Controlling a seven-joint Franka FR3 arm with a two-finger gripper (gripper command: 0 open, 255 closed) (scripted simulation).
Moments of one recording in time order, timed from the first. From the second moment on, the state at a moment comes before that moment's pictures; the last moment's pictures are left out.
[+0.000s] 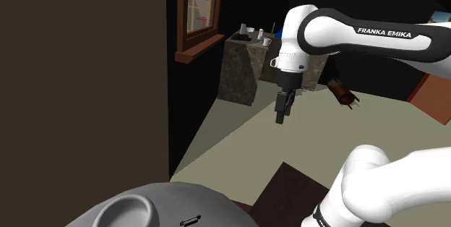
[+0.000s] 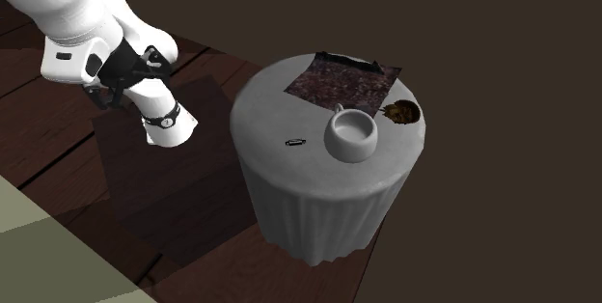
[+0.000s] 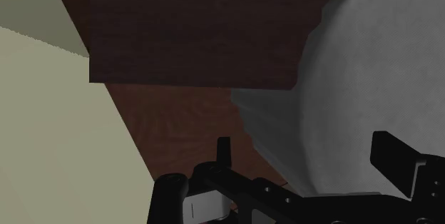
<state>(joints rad) -0.02 -0.75 -0.05 -2.42 0.08 1.47 -0.15</state>
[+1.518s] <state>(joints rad) 0.13 -0.43 0.42 -2.62 0.30 2.17 0.26</state>
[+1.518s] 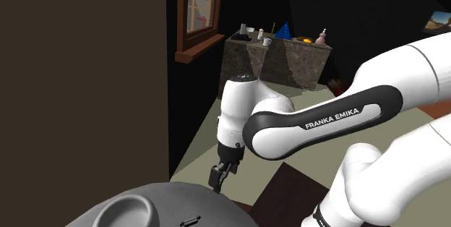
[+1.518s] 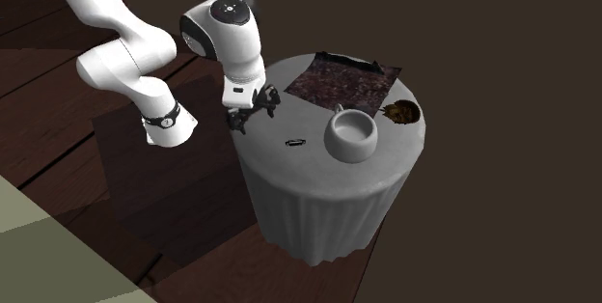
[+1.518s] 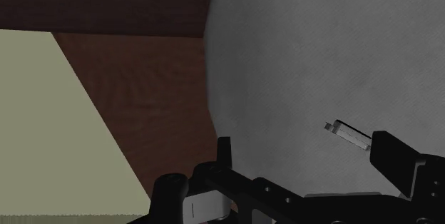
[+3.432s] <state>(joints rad) 0.10 0.12 0.61 -2.48 -0.12 2.59 0.74</state>
